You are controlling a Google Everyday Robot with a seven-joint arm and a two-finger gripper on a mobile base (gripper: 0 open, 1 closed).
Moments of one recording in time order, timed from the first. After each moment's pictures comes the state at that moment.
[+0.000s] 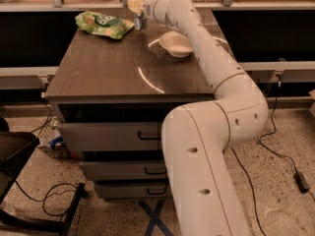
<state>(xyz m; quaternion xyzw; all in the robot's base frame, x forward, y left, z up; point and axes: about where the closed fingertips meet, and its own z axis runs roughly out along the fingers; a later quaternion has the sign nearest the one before) 0.984 0.042 0.936 -0.21 0.70 0.24 0.64</state>
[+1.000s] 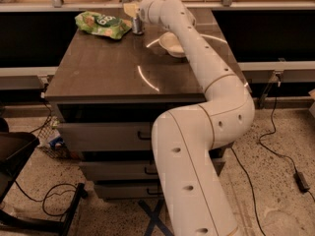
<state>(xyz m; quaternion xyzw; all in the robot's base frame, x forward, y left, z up) 0.996 0.061 0.918 -0.23 0.71 0.21 0.63</state>
